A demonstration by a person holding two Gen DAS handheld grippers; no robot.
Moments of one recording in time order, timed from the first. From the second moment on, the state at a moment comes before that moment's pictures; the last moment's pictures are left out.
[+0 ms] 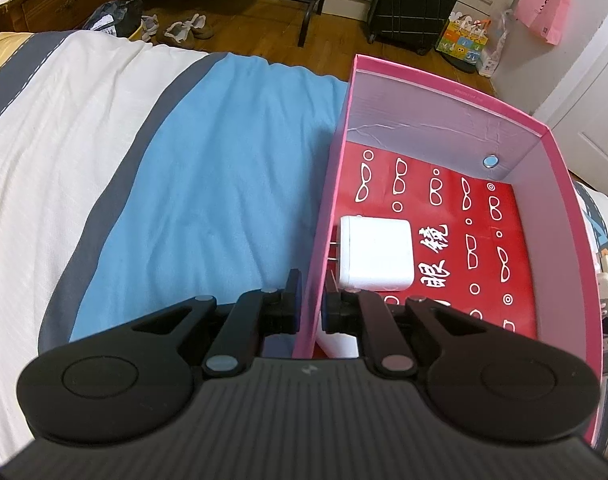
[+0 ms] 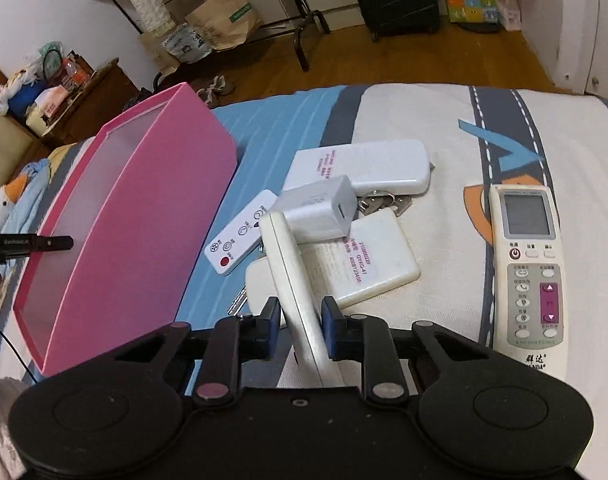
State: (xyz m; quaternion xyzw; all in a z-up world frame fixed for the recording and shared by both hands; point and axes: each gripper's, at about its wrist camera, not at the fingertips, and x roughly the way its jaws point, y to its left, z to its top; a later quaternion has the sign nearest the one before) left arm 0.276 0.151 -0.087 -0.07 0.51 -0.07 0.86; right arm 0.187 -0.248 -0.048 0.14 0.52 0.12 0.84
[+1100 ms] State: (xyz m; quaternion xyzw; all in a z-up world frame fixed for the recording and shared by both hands) left arm 0.277 0.150 -0.090 -0.06 0.52 -0.08 0.85; right arm 0.172 -0.179 0.069 0.24 0.38 0.24 0.86
